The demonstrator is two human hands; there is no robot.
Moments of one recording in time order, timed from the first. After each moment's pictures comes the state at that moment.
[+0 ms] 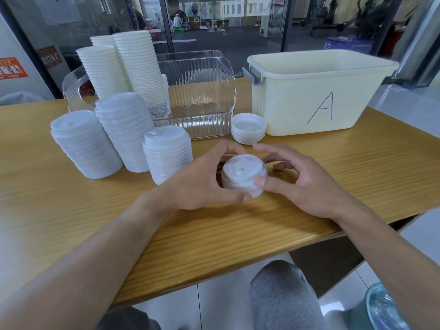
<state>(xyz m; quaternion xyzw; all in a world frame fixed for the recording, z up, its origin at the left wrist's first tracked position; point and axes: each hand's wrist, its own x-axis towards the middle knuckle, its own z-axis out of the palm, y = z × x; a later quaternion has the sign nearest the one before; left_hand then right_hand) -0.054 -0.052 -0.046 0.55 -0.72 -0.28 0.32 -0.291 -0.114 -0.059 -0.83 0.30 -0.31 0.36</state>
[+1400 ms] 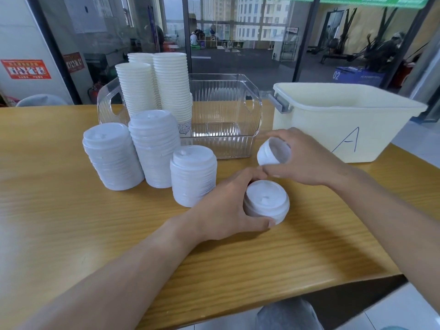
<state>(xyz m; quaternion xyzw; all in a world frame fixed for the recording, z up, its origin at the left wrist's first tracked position) -0.058 -0.049 -0.051 0.56 -0.72 -0.22 0.34 -0.230 -0.183 0.003 -0.87 0.43 -0.18 0.16</state>
